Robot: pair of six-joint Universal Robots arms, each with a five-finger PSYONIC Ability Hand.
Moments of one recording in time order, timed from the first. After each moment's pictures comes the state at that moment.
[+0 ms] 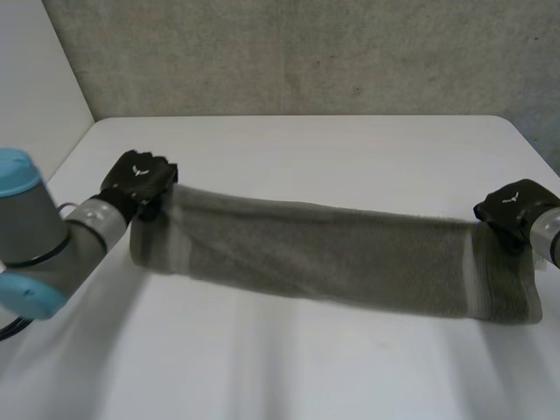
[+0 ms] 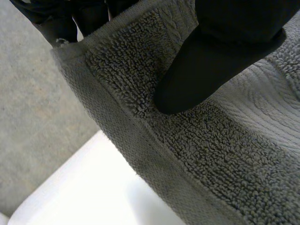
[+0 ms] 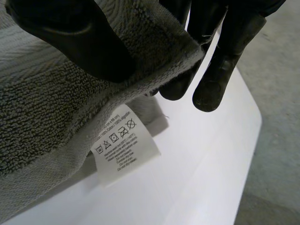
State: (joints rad) left arm 4.52 -2.08 -1.52 3.45 -1.24 3.59; right arm 1.61 -1.15 1.48 0.17 1.42 2.26; left_hand 1.21 1.22 1.22 1.22 1.04; right_hand 1.34 1.34 1.34 1.34 1.20
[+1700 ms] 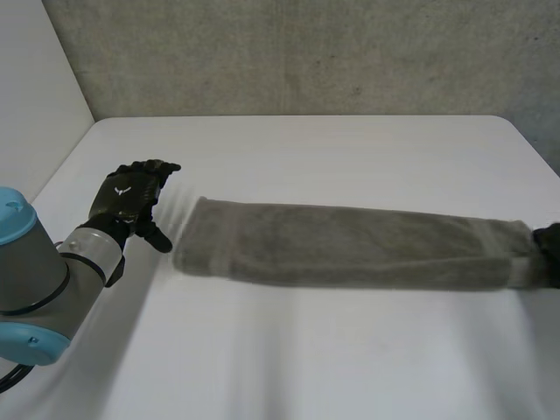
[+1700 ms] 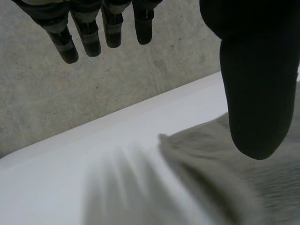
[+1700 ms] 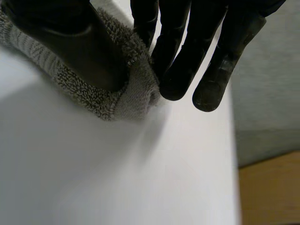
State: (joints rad) left arm 4.49 -1.94 -1.79 3.60 -1.38 3.21; right arm 1.36 -1.21 1.83 -0.22 1.39 2.43; left_hand 0.17 0.17 0.17 0.17 0.03; right_hand 1.32 1.32 1.34 1.34 1.16
